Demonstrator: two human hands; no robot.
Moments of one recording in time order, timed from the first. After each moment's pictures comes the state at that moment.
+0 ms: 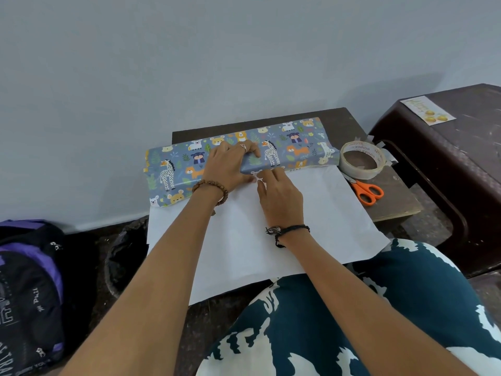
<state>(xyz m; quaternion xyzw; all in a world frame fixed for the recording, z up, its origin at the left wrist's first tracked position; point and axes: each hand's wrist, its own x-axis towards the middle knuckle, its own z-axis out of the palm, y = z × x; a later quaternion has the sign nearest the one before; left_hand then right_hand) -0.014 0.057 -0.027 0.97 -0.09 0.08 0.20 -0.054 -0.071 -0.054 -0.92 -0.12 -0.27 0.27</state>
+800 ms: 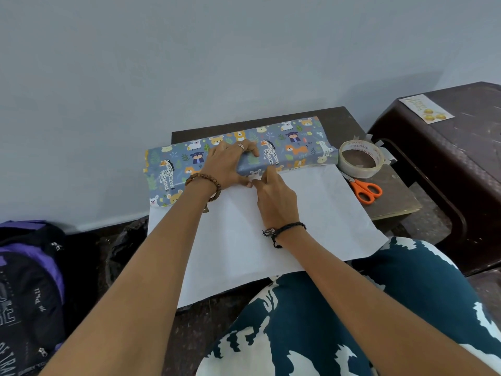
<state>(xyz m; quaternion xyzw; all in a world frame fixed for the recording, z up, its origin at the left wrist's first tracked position) -0.007 0.064 -0.021 0.97 -0.11 0.00 0.20 -0.058 -0.071 -0.047 -0.94 -0.17 -0.21 0.19</state>
